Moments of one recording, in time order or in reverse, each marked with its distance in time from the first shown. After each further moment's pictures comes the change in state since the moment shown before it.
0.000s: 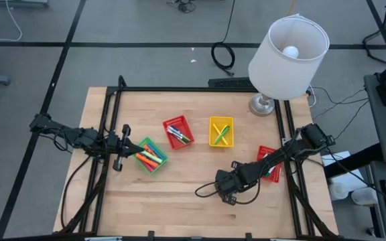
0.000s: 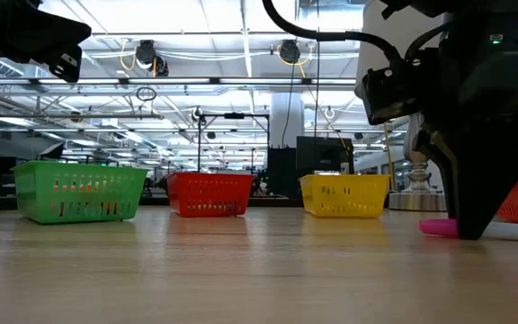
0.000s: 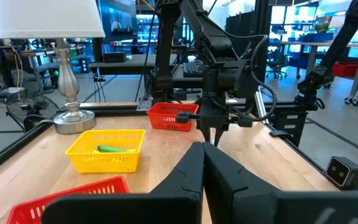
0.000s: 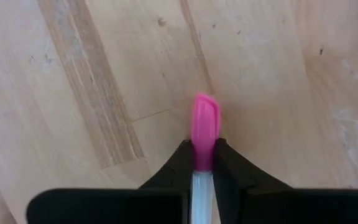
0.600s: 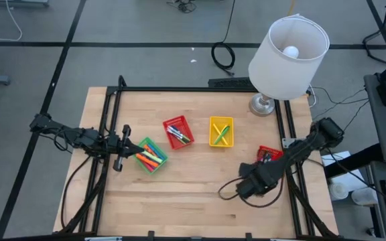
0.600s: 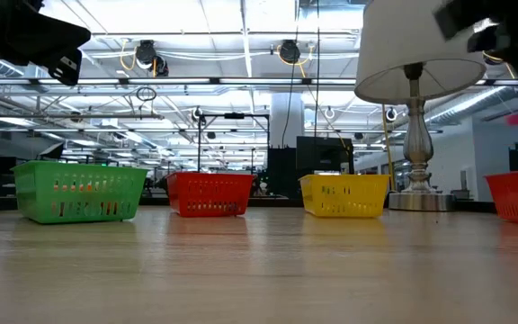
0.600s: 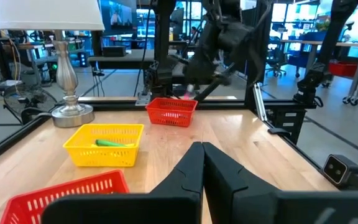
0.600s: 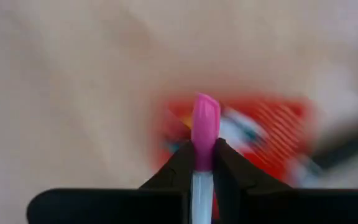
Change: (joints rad) left arm 0.000 0.000 0.000 -0.020 0.000 -0.025; right arm 0.100 -0.216 0.209 -0.818 0.120 0.044
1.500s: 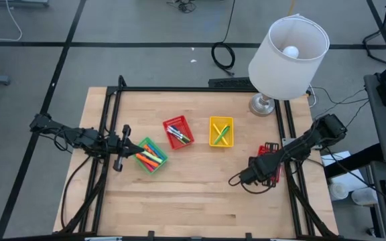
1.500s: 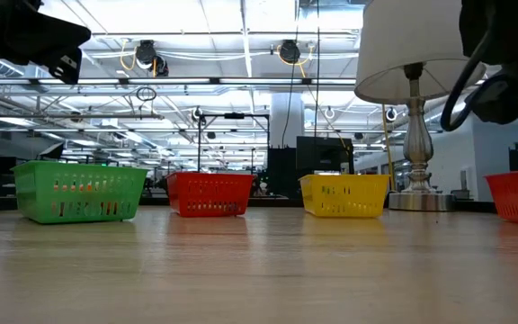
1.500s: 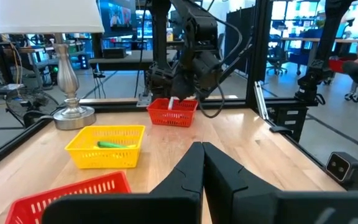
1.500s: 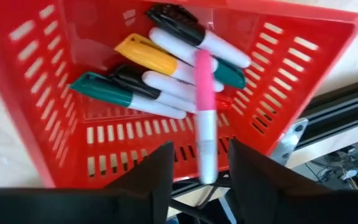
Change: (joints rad) left arm 0.000 0.000 0.000 0.002 0.000 0.021; right arm -0.102 -0.064 -0.317 -0.003 -0.128 -0.191
